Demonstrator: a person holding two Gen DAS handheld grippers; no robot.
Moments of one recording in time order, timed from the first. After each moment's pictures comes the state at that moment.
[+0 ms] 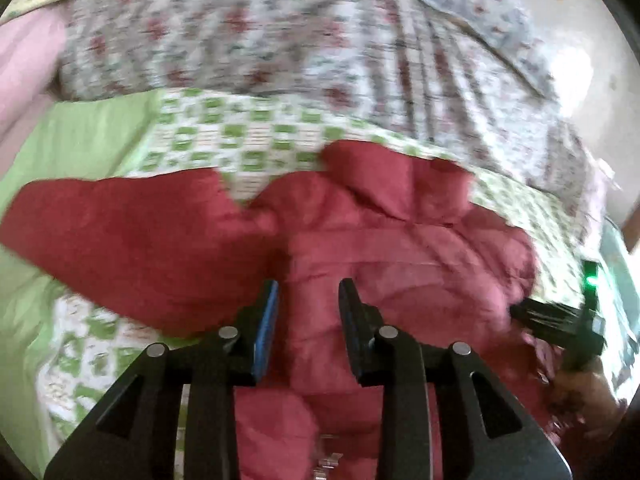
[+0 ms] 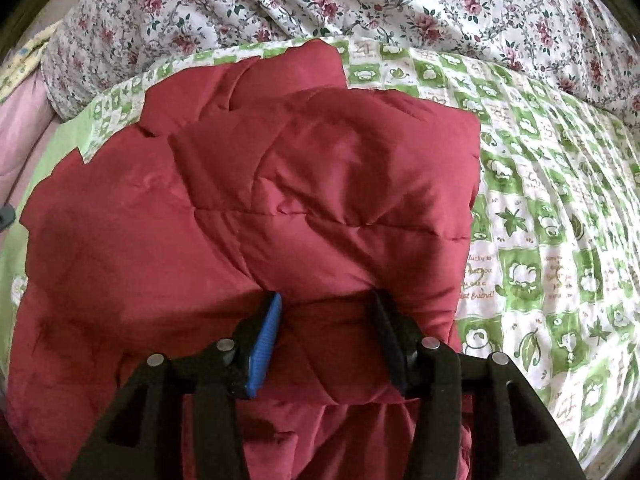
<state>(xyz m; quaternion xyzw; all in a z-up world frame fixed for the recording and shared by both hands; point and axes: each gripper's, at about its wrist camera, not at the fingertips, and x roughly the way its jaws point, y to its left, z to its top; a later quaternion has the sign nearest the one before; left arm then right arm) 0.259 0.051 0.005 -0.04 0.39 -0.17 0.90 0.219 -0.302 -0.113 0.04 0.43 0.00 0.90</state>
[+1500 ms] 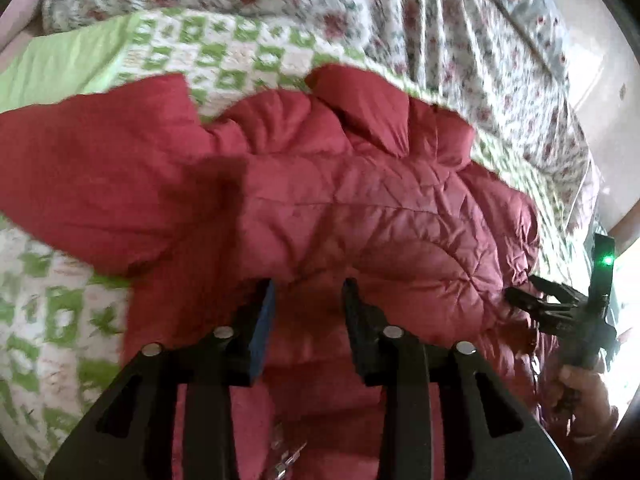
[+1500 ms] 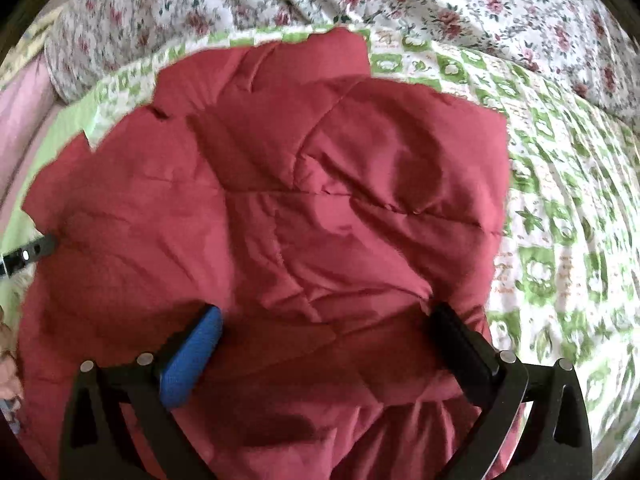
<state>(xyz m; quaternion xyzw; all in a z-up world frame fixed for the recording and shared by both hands) 0.257 0.044 -0.047 -0.09 0.47 -0.16 0.86 0.224 -0.288 -0.107 0.04 0.46 0.02 0.89</state>
